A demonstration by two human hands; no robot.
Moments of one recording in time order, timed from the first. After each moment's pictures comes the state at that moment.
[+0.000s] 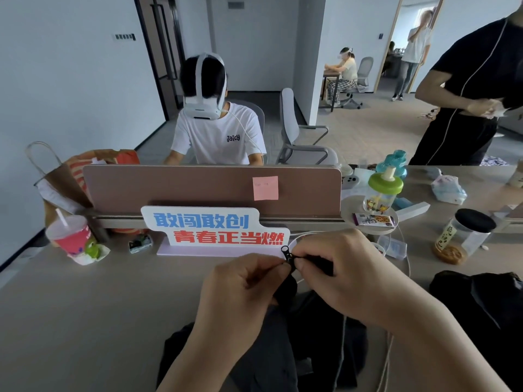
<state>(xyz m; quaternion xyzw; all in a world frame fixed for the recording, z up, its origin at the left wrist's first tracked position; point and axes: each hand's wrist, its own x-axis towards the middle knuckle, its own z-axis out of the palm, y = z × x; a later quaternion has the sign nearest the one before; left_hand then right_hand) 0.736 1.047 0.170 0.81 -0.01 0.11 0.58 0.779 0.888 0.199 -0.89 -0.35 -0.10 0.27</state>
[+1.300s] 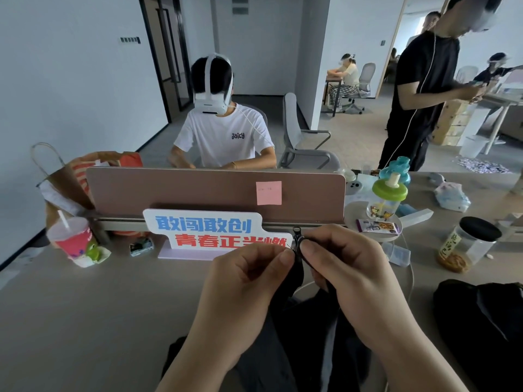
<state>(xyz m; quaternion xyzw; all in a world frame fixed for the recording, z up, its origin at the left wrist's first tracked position) 0.741 1.048 0.187 0.72 -0.02 0.08 0.69 0.767 0.909 0.197 -0.71 -0.20 -0.07 0.67</state>
